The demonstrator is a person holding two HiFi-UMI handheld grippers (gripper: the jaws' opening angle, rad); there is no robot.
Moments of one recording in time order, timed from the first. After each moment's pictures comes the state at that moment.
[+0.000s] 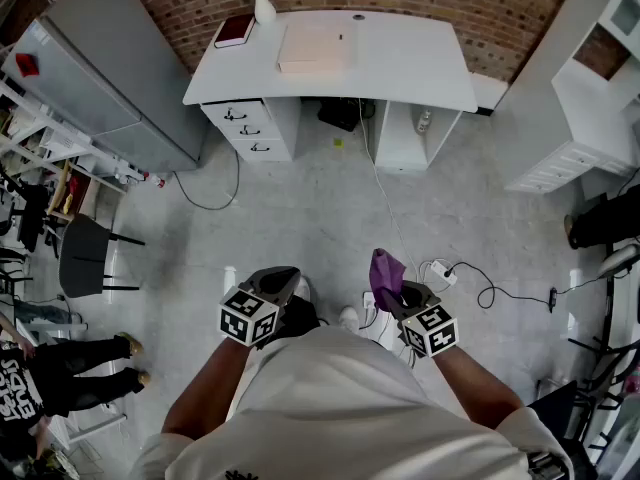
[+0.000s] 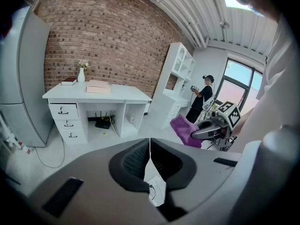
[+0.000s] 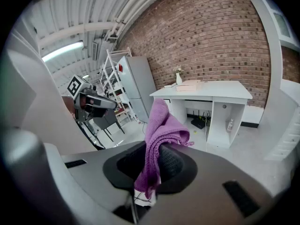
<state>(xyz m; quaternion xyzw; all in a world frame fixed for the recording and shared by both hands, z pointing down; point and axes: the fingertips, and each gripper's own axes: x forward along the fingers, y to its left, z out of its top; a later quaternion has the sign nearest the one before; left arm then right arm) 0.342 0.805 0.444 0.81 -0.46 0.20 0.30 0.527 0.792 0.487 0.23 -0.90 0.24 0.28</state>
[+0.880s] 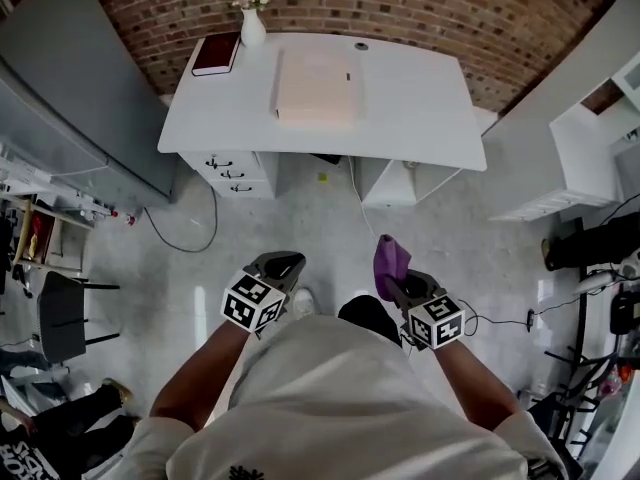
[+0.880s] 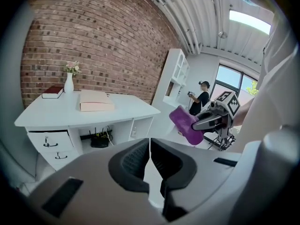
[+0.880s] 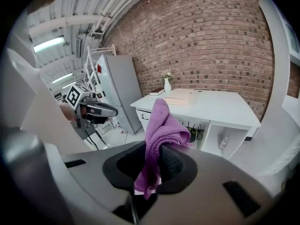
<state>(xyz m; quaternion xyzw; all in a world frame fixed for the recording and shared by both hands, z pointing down) 0.171 0.508 0.453 0.86 -0.40 0.17 0.25 0.352 0.505 0.458 0.30 -0.88 0.22 0.28</state>
